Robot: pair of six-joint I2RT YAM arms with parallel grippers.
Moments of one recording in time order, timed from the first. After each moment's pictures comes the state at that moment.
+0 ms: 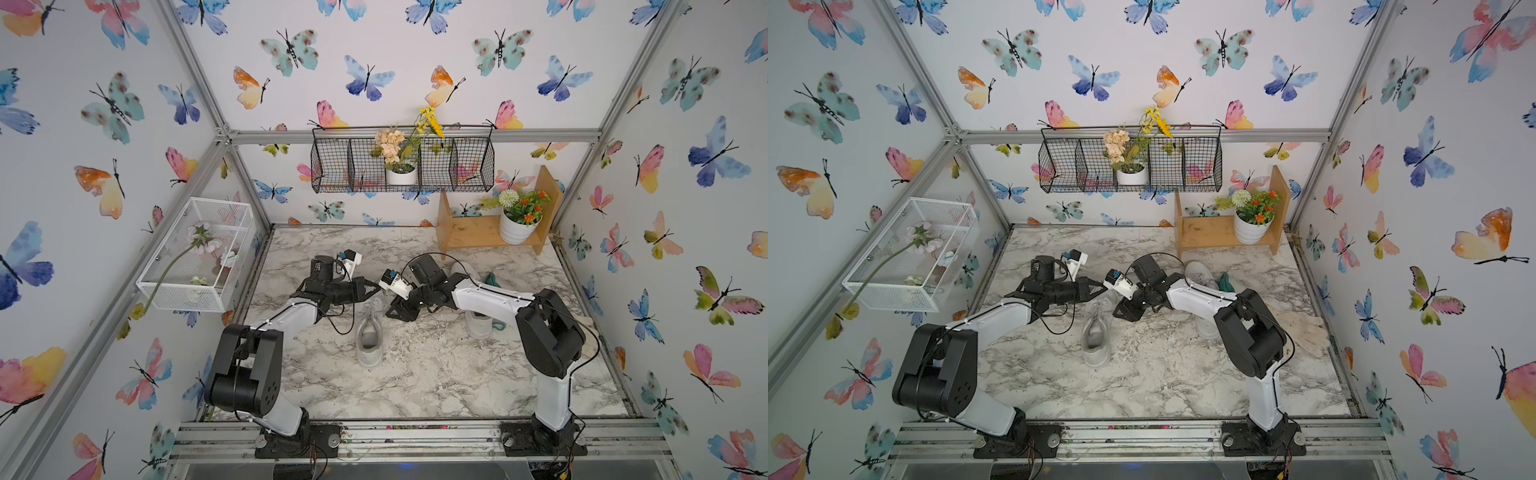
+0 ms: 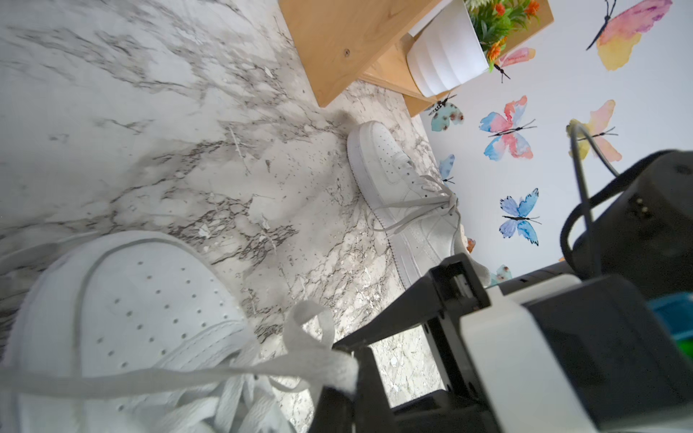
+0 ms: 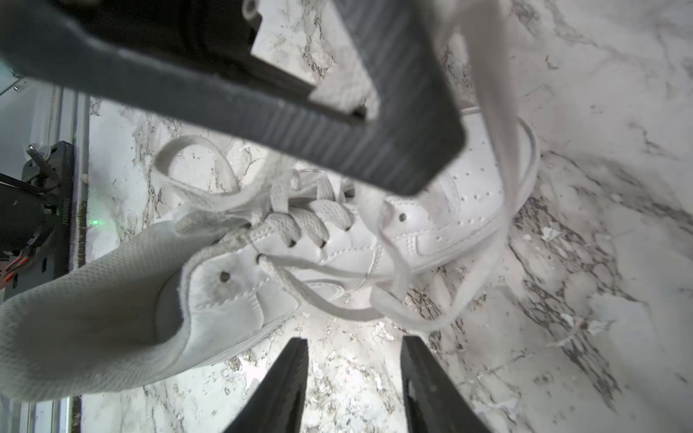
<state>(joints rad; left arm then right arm) -0.19 1.53 0.84 0.08 0.81 -0.45 0.74 1.93 1.35 -0.33 -0.49 -0.25</state>
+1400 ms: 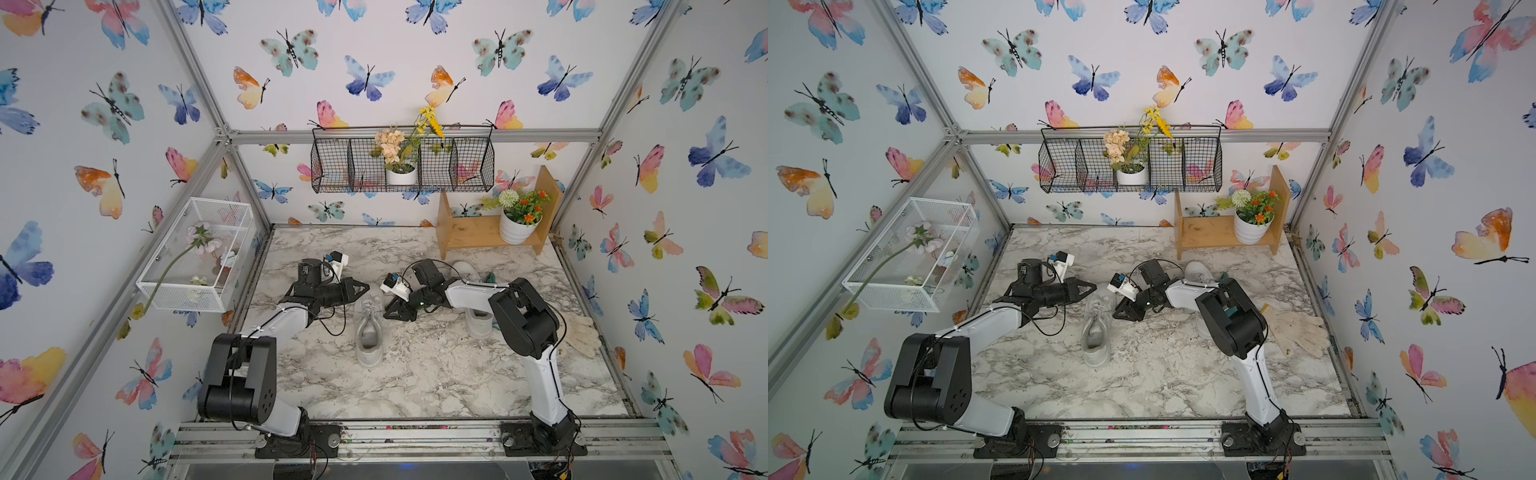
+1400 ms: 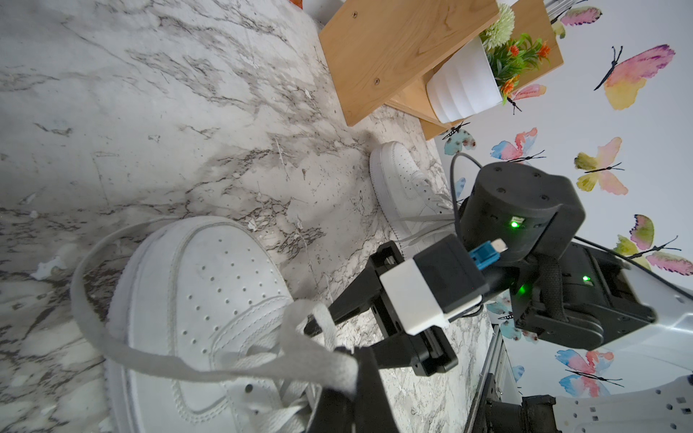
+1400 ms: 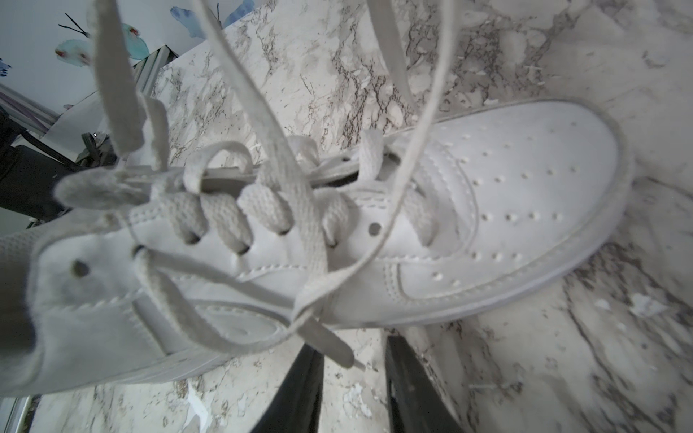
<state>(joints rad) -0.13 1.50 0.80 0.07 0.80 -0.46 0.69 2.17 1.39 -0.12 -0.79 -0.34</state>
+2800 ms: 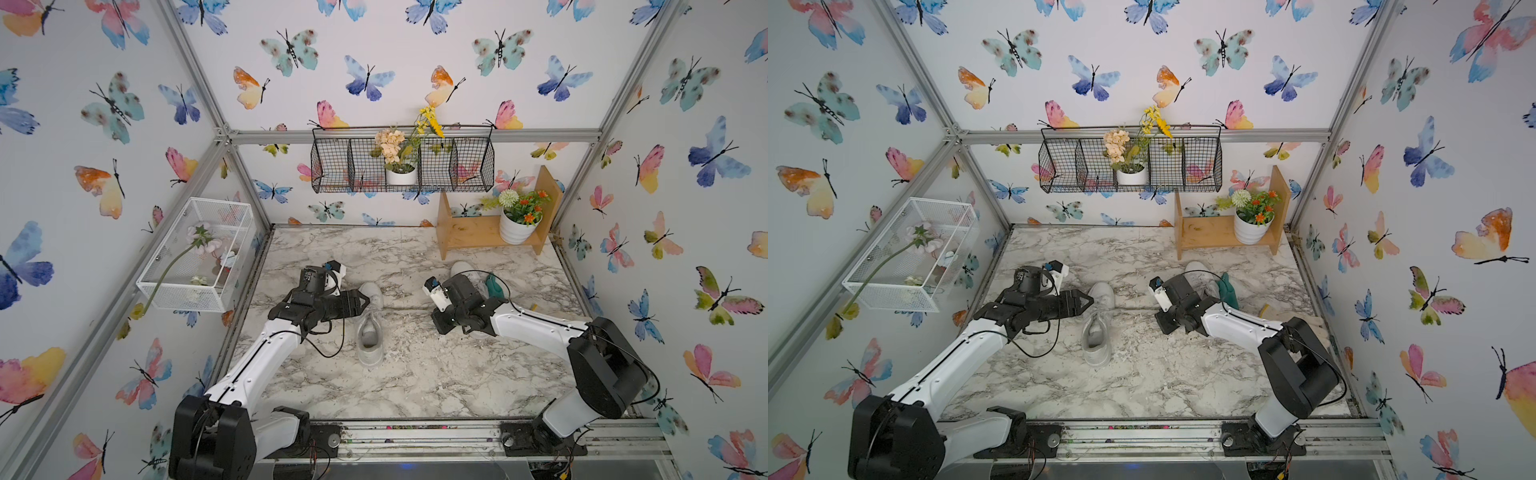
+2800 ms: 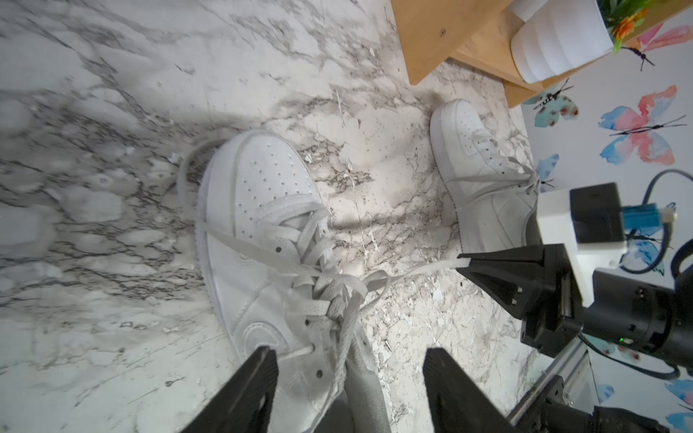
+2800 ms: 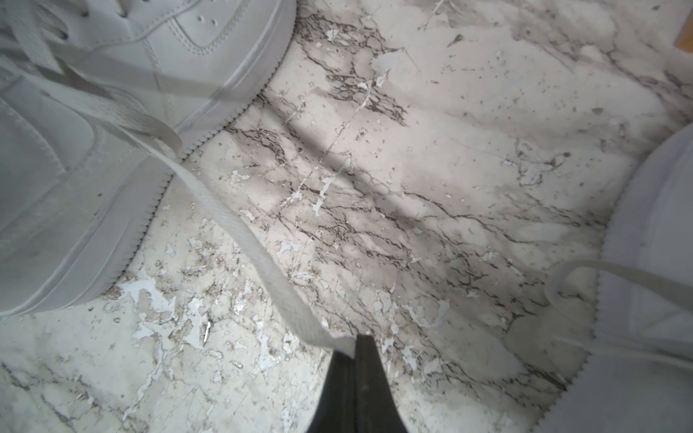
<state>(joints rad) -0.24 1.18 0.87 -0.46 0.41 -0.39 0.70 1.60 0.94 -0.28 -0.08 0.01</state>
